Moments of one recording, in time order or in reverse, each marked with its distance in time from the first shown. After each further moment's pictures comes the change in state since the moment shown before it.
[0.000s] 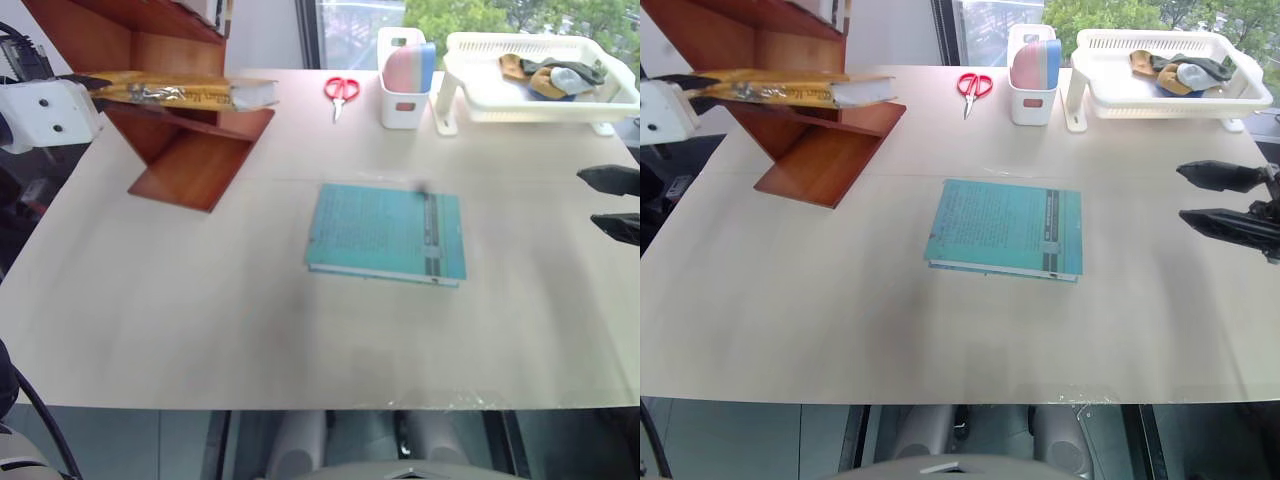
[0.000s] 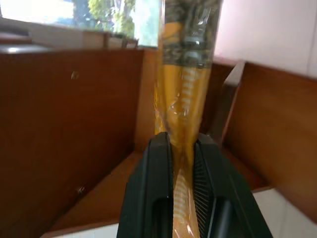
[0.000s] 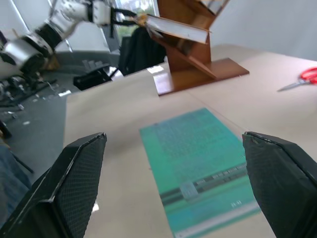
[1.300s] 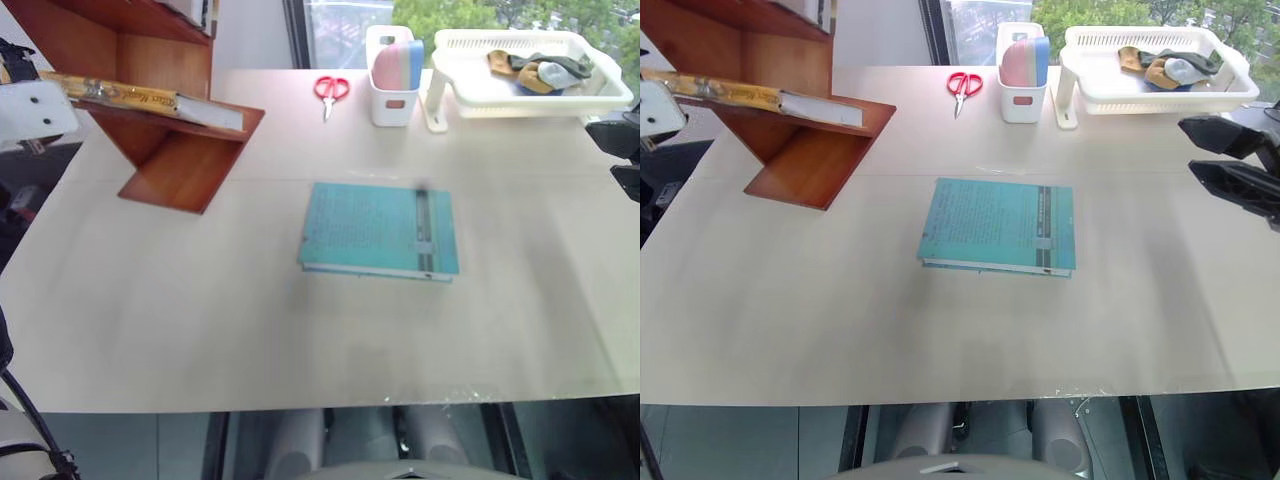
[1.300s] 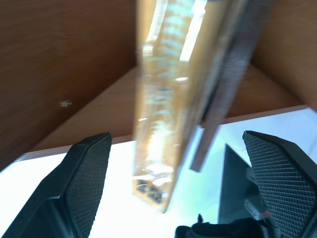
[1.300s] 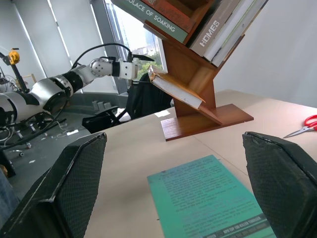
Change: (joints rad) left arm -0.260 0.014 -0.224 0.394 0.332 -0.014 0.333; right arm -0.117 0.072 -0.020 -0.007 0.111 0.085 -0.108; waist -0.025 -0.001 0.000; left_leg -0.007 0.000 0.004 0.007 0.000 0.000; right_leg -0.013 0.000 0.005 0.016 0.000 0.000
